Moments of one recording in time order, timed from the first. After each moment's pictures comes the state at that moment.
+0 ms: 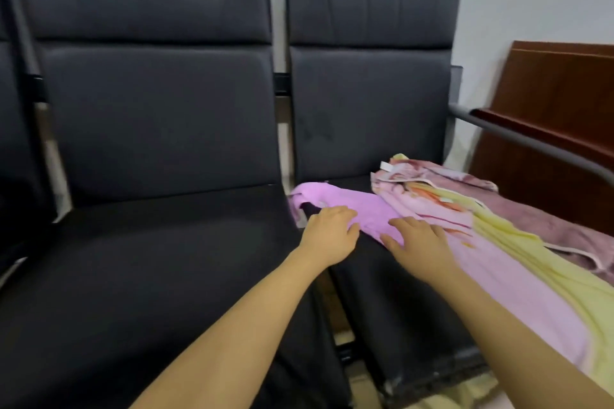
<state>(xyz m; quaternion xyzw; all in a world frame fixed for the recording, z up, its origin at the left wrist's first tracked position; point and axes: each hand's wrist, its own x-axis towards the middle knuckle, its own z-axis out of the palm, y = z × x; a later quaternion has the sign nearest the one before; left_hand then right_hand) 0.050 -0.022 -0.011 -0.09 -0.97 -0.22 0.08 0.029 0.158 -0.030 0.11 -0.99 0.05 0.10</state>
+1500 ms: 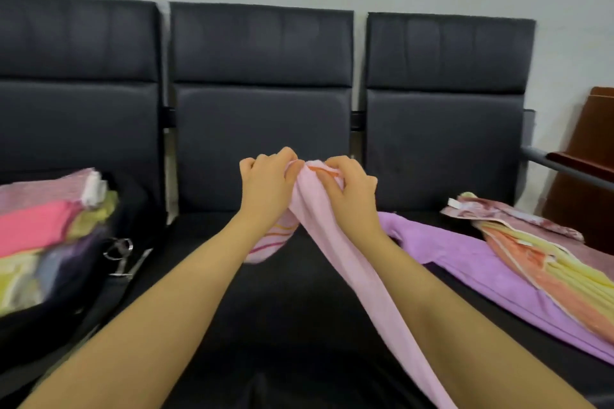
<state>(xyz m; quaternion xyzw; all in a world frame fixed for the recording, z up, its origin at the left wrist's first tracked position) 0.141 -0.212 0.095 0.07 -0.89 -0.18 0.40 0.092 -0.079 0.075 0.32 -0.76 0.52 0.22</state>
